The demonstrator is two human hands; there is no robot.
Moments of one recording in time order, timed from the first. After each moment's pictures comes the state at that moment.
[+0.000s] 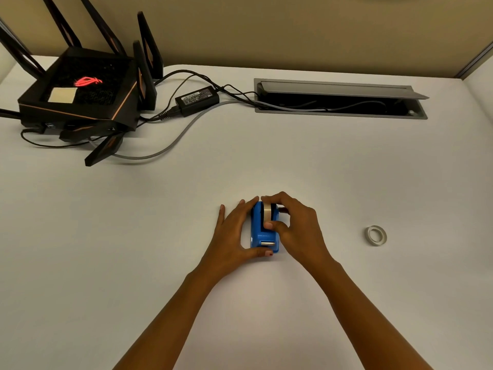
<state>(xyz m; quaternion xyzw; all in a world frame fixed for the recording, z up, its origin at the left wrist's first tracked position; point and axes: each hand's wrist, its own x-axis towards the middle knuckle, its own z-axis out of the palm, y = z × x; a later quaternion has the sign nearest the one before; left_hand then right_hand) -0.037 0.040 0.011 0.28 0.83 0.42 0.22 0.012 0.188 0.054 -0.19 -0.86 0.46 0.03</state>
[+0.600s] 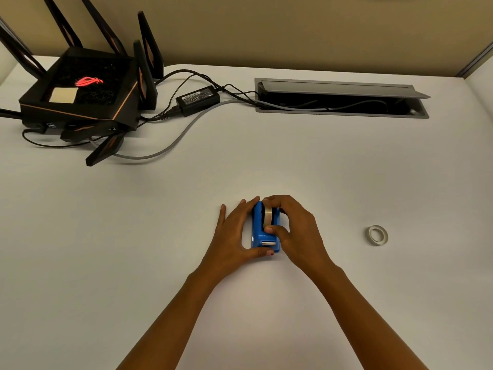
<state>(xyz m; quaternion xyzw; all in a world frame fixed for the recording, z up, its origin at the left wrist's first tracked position) -0.037 0.041 0.013 0.29 0.84 0.41 0.21 0.018 0.184 0.051 -0.17 -0.86 0.47 0.03</state>
